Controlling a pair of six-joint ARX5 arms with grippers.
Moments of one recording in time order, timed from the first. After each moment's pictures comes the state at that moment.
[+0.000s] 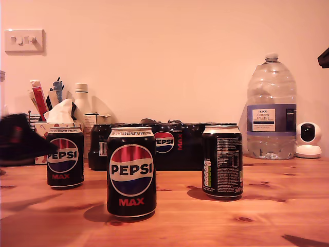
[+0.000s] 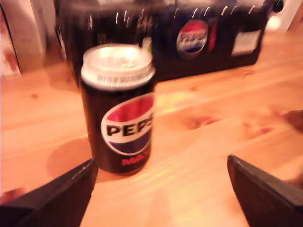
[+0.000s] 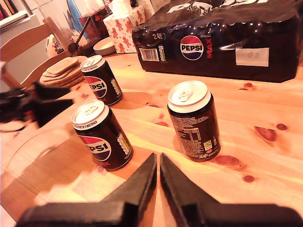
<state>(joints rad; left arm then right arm) -0.09 1.64 0.25 1.13 0.45 0.00 0.33 0.28 0.31 -0.35 -0.33 0.16</state>
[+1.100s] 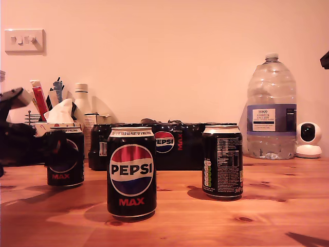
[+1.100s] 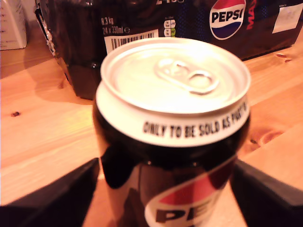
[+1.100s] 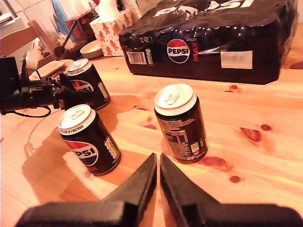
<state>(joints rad) -0.09 1.92 0.60 0.96 0.49 0.09 0.33 0.28 0.31 -0.35 -0.28 0.16</state>
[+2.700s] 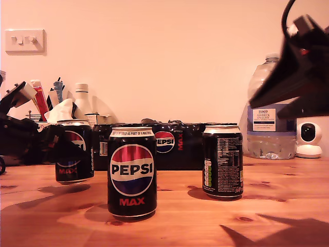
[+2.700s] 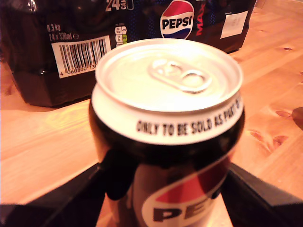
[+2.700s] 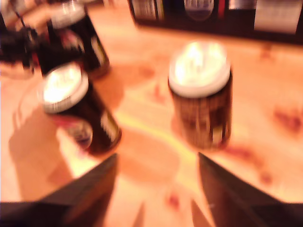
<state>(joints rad) -0.10 1.85 0.60 0.85 0.63 0.08 0.51 0.78 0.31 0.03 -0.15 0.09</state>
